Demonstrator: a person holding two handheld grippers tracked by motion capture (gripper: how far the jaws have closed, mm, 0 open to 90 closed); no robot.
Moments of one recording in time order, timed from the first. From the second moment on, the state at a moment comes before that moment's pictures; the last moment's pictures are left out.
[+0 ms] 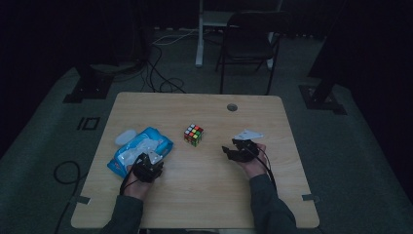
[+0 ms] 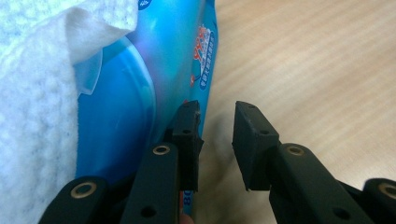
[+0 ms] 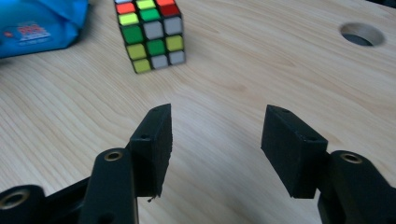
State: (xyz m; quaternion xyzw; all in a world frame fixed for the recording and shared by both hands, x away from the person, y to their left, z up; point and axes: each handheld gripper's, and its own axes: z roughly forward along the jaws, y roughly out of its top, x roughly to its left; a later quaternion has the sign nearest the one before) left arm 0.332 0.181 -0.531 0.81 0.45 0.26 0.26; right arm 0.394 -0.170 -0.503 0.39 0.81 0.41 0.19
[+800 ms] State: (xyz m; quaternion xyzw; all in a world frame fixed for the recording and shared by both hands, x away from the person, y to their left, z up) left arm 0.321 0.183 -0.548 0.80 0.44 0.21 0.35; right arm 0.446 -0.082 -0.484 0.31 0.83 0.43 0.19
